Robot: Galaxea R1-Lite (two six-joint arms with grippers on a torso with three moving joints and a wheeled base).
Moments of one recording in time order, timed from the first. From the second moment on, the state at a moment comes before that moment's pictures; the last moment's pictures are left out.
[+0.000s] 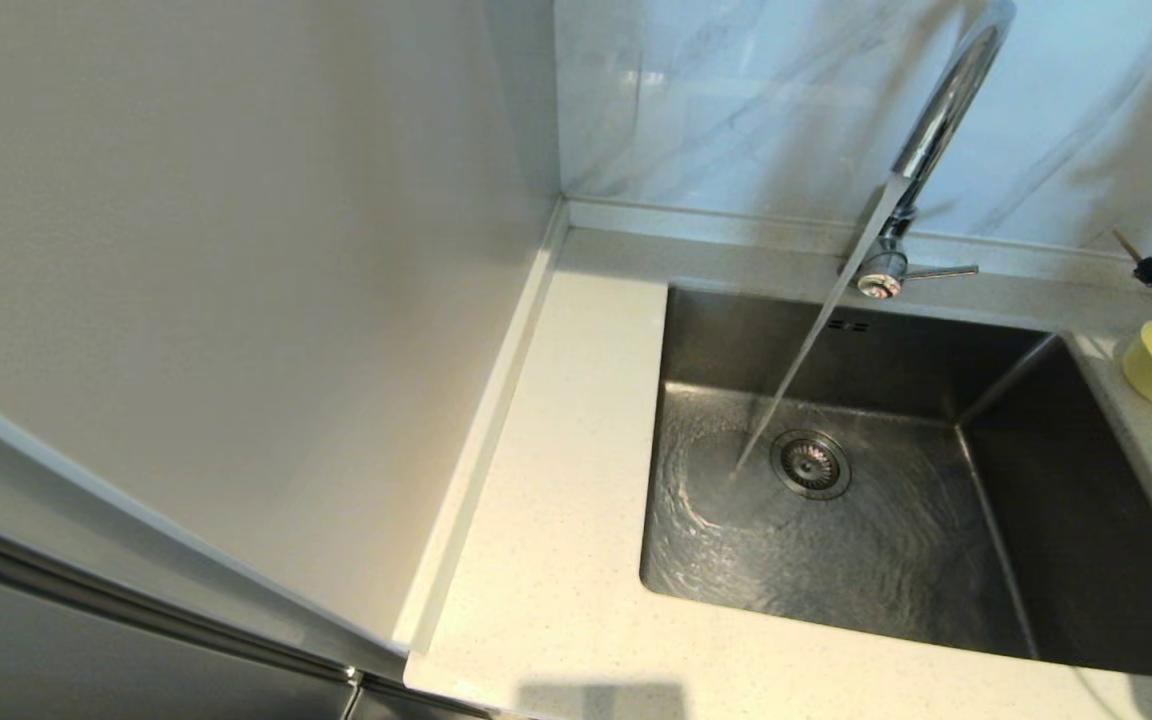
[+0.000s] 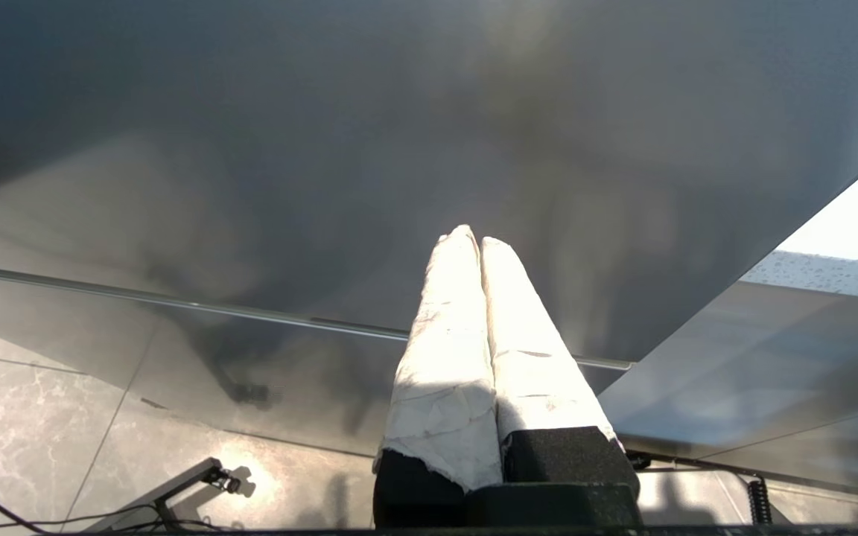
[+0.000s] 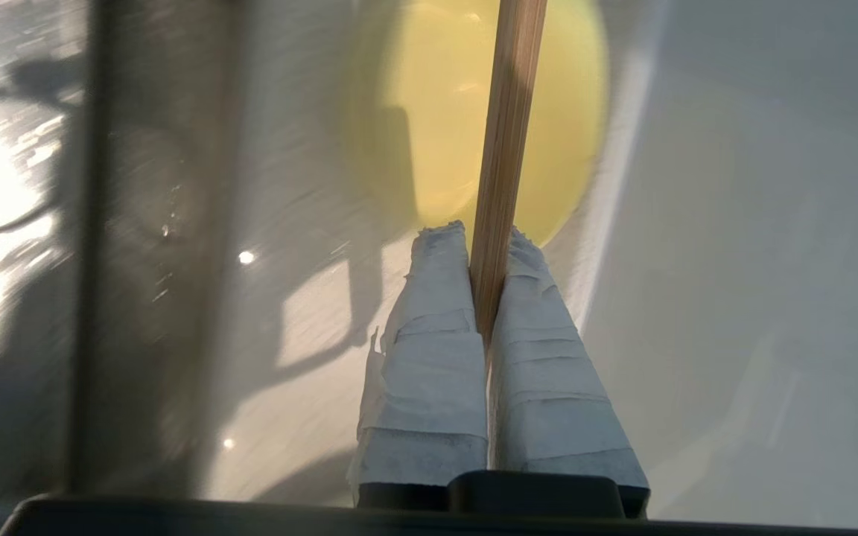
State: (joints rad) left arm 0.00 0.00 0.00 0.00 0.00 0.00; right arm -0.42 1.91 -1.57 0.19 -0.35 -0.58
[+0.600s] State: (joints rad) left arm 0.00 0.00 0.00 0.00 0.00 0.00; right arm -0.54 2.01 -1.66 0.20 -0.34 -0.59
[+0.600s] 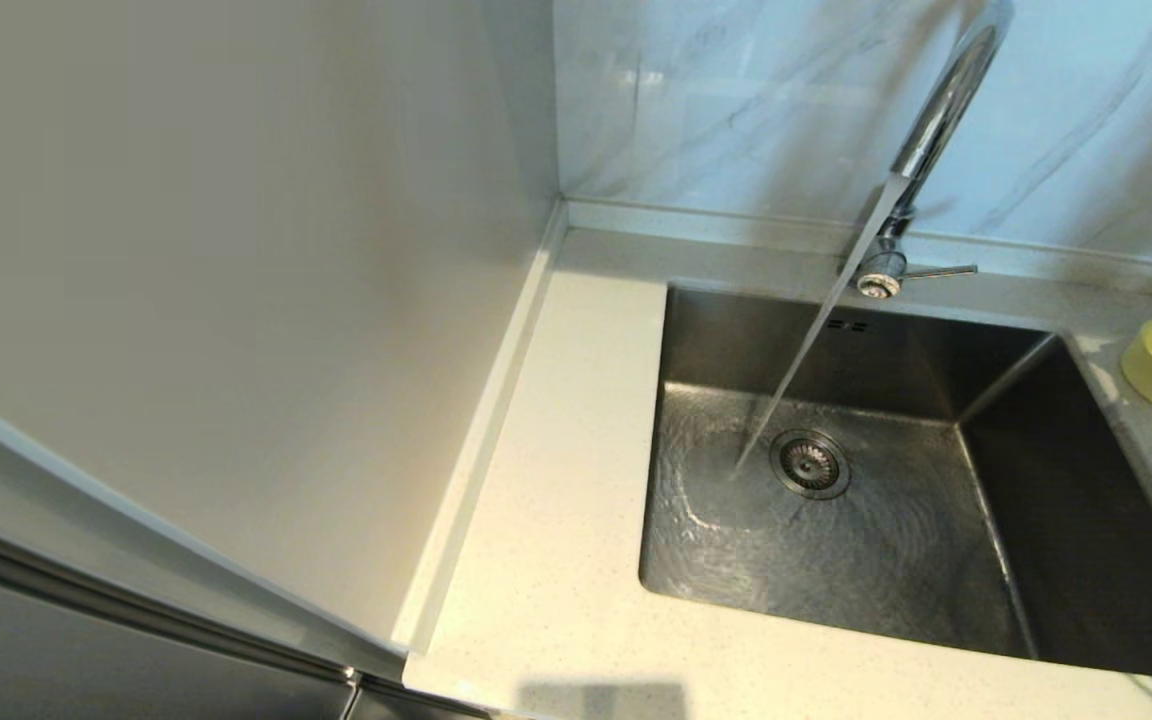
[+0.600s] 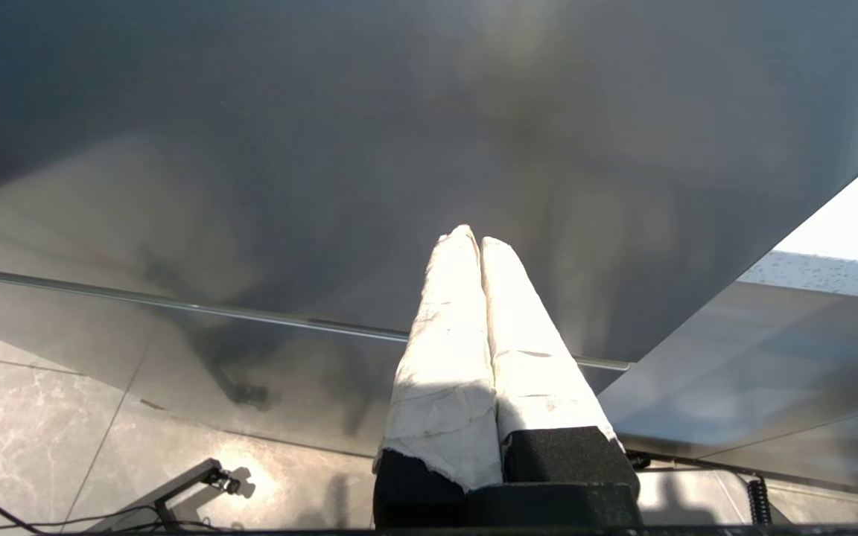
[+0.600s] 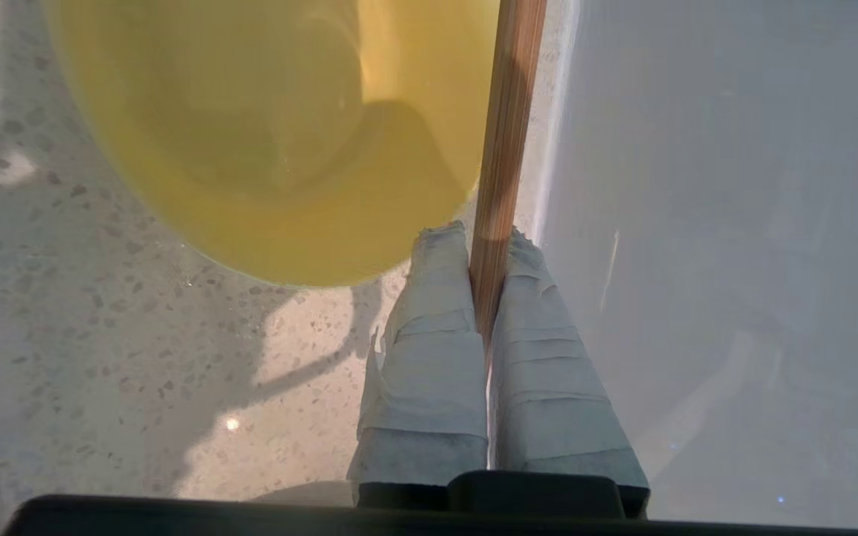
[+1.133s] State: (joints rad) left arm 0.00 0.00 0.00 0.00 0.00 0.00; right arm -0.54 2.09 -1.75 0.20 -0.35 -0.59
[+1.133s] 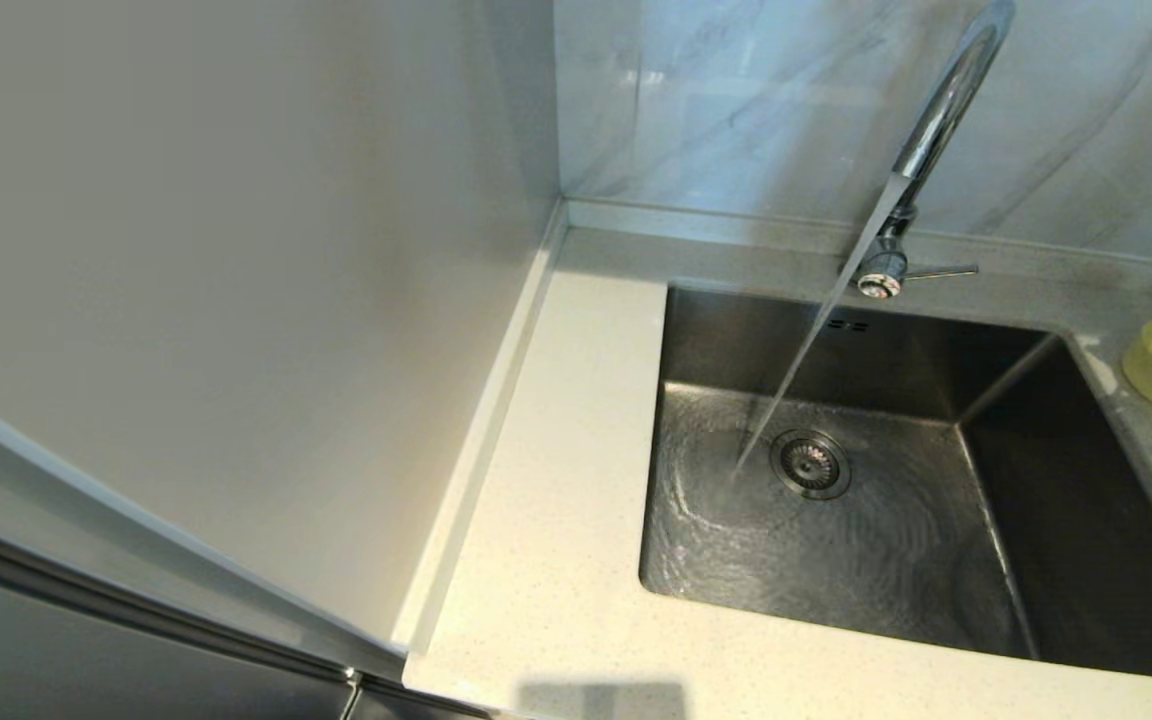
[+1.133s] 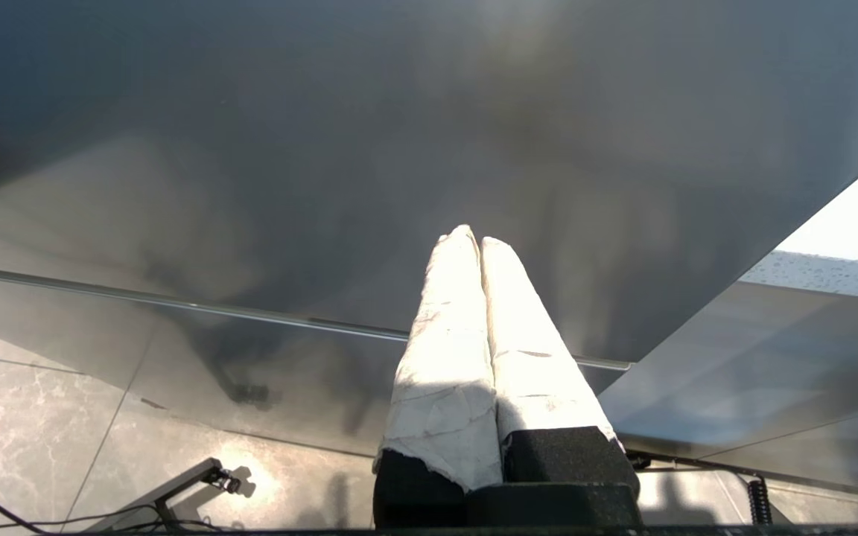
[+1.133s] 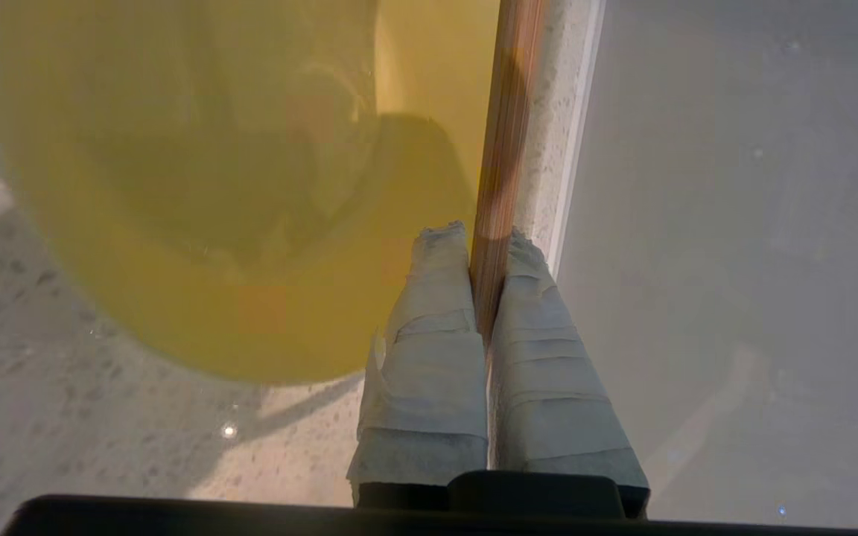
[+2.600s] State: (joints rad) left arm 0.00 0.00 0.00 0.00 0.00 0.00; right arm -0.55 2.14 -1.81 0.22 -0.36 -0.59
